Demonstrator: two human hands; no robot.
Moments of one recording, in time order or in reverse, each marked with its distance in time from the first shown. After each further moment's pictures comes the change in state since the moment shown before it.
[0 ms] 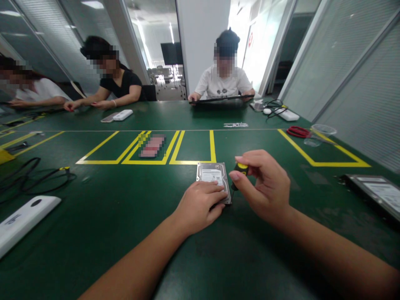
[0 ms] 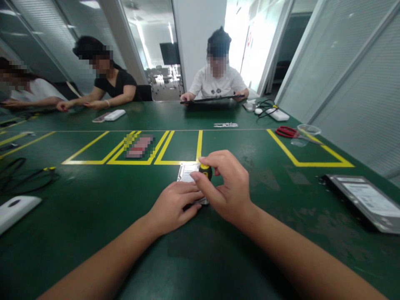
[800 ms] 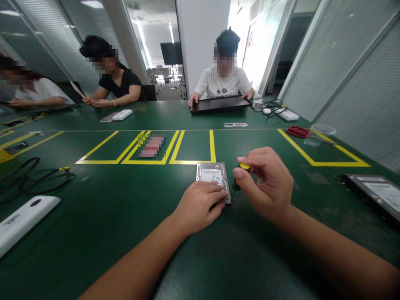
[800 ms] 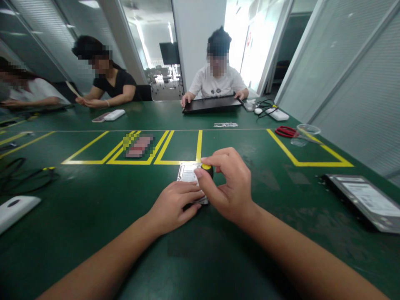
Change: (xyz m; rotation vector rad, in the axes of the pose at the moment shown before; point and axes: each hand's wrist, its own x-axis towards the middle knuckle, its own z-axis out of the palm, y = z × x) left_hand -0.001 -0.001 0.001 0.014 0.018 0.004; right_hand 0.004 0.000 -0.002 -0.024 0.038 -0.025
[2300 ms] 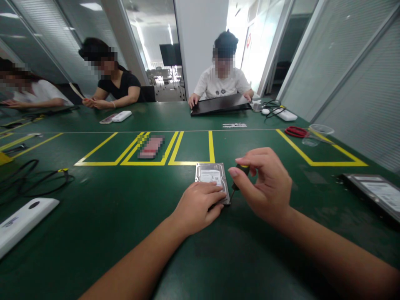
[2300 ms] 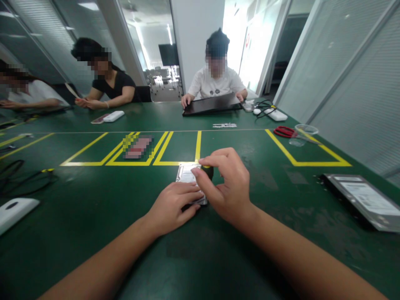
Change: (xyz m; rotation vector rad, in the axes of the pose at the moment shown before) left_hand 0.000 0.000 0.000 -0.015 0.020 0.002; right_hand 0.000 -0.002 0.002 -0.067 0.038 0.036
